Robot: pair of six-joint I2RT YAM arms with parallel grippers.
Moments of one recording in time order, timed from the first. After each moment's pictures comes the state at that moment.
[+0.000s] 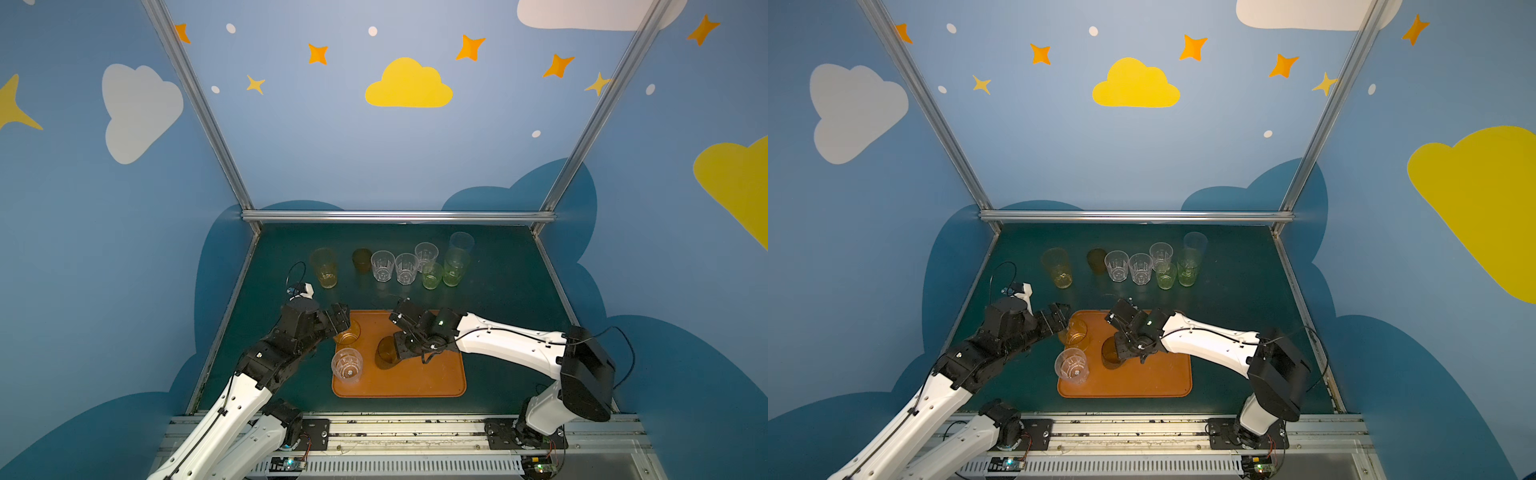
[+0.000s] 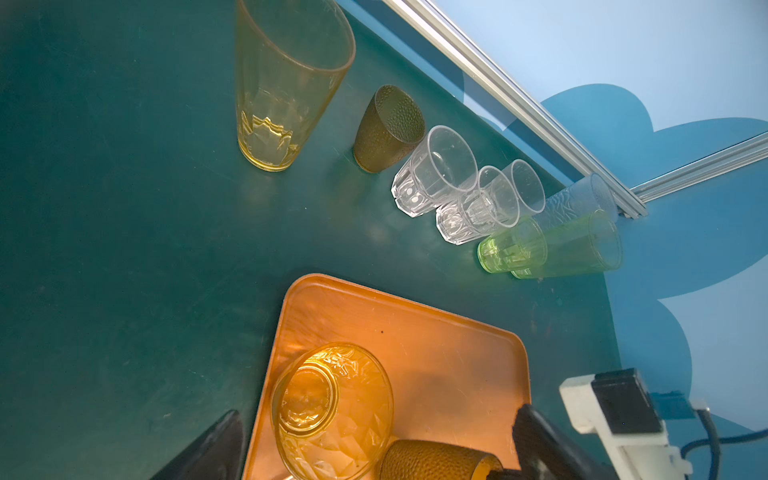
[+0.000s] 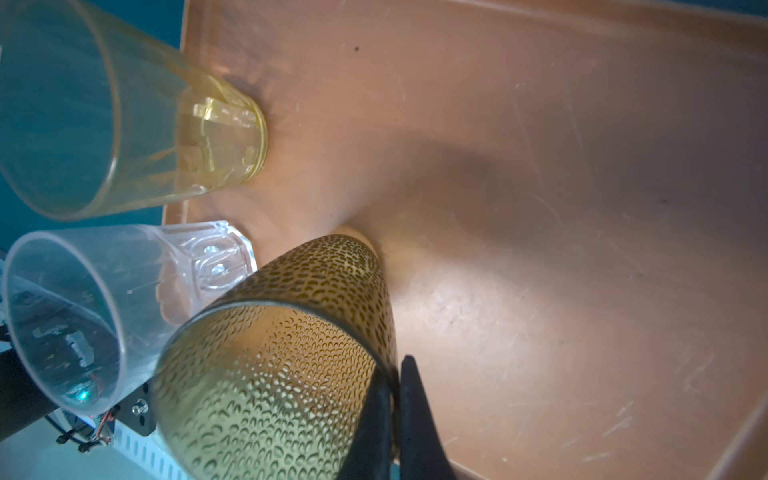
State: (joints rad) left arm -0.46 0.74 0.72 -0.62 -0.09 -0.78; right arm 1.11 1.60 1.16 -0.71 0.04 0.76
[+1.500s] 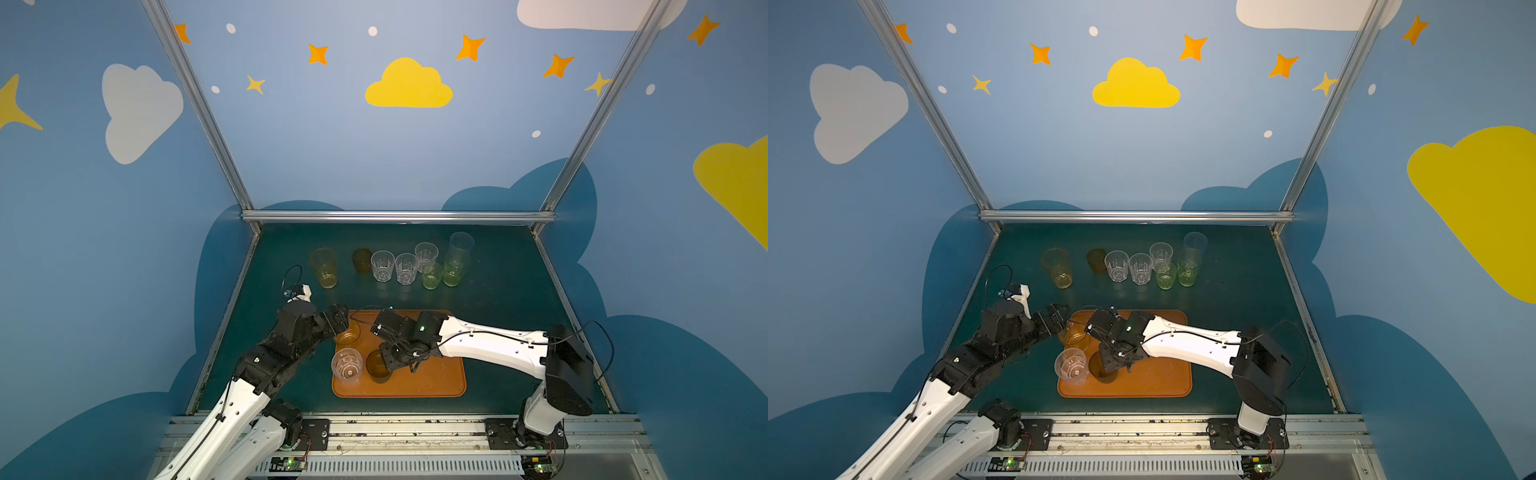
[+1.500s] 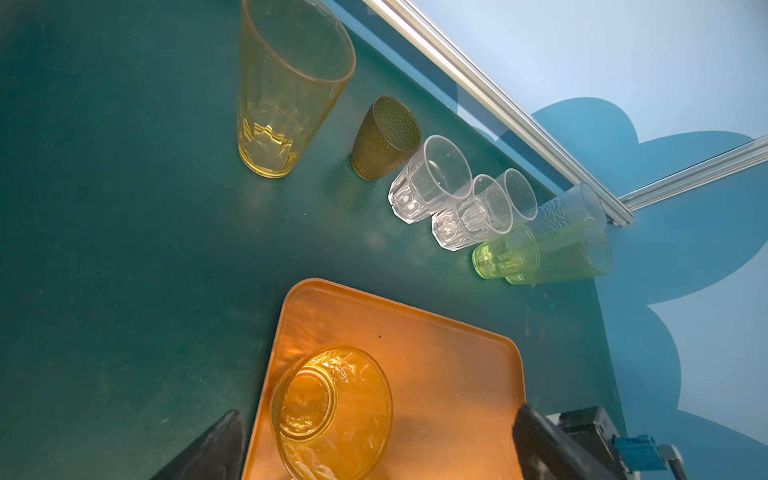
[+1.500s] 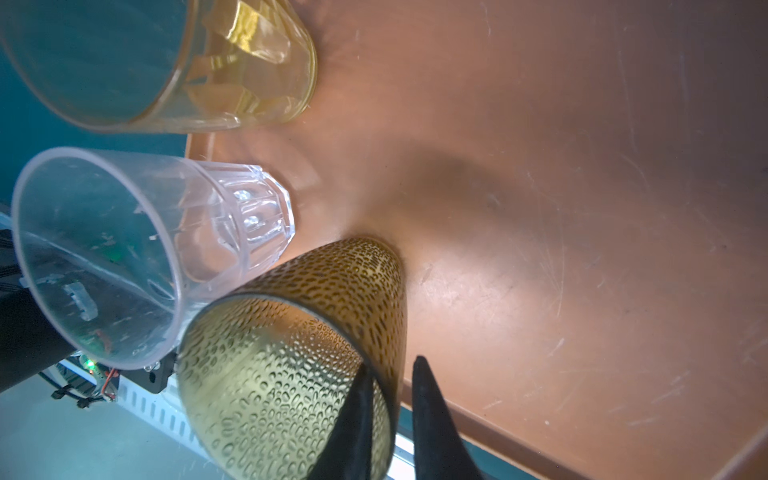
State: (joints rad) left arm -0.45 0.70 0.69 -0.61 -0.09 -0.78; right arm 1.21 1.71 1.31 -0.84 0.03 0.78
